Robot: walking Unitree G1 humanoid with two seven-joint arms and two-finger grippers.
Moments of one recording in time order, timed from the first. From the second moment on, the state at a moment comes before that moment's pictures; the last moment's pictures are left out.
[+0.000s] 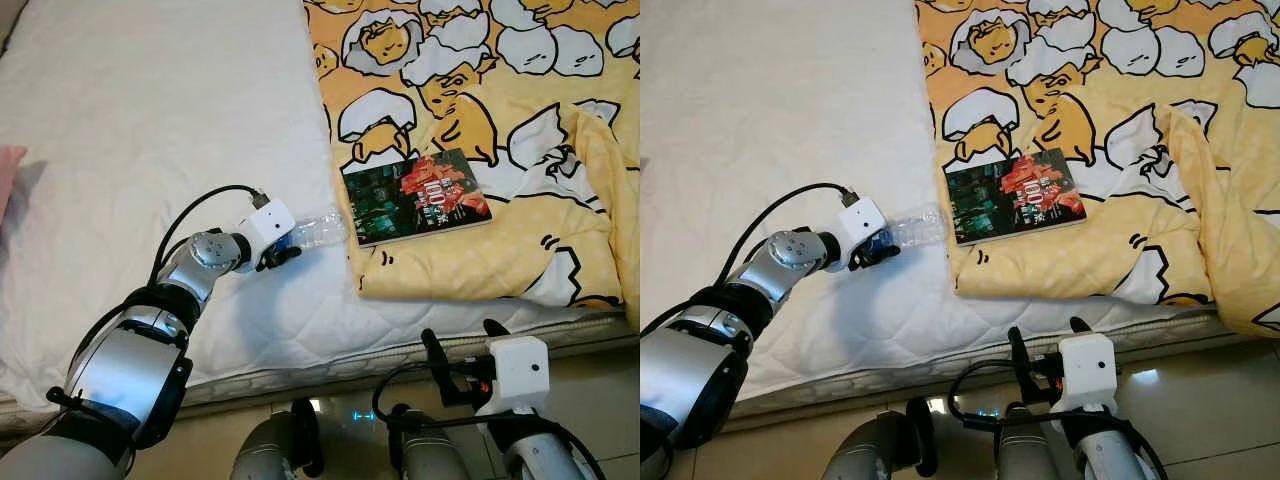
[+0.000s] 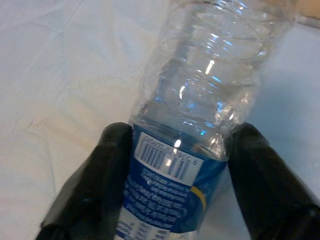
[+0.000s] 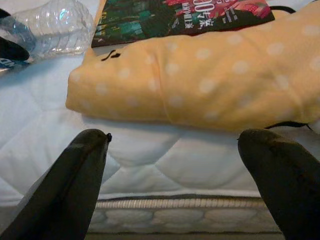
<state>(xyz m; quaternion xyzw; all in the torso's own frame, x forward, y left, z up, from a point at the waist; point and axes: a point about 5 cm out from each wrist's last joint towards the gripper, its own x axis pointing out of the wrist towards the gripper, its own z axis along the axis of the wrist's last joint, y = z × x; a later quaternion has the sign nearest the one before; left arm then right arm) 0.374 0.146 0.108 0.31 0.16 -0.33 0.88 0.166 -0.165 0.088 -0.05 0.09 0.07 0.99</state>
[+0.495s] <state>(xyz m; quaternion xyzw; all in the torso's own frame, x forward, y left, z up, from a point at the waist) 0.376 0.145 0.118 0.12 0.13 -0.32 0.93 0.219 -0.166 0.092 -0.04 0.06 0.09 0.99</state>
